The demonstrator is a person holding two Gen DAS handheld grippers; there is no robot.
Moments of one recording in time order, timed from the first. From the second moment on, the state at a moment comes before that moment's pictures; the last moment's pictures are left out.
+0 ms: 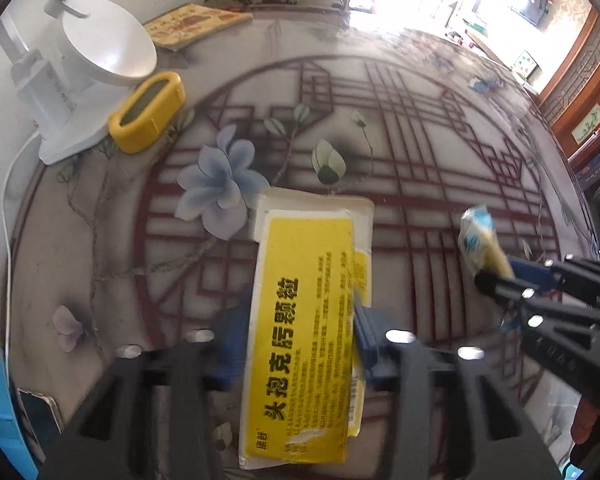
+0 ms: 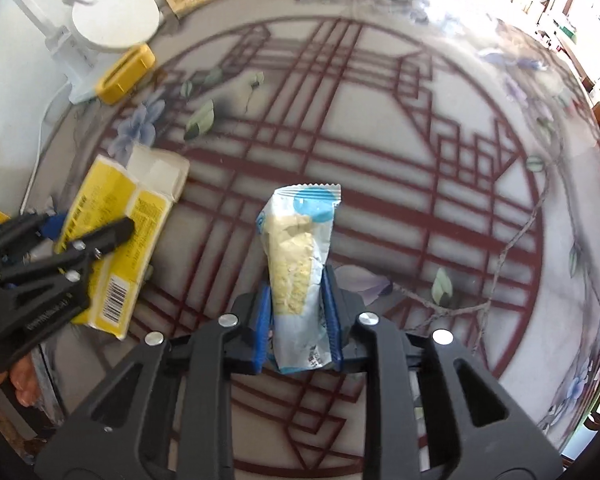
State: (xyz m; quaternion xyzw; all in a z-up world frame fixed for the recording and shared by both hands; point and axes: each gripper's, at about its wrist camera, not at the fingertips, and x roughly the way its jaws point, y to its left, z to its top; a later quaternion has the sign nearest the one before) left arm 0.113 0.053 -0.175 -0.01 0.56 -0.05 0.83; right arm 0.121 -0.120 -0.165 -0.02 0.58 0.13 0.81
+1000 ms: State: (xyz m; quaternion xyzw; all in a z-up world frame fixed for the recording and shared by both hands) left arm 0.032 -0.094 -0.041 0.07 0.43 -0.15 0.89; right arm 0.002 -0.262 -0.036 0.12 0.42 0.07 0.90
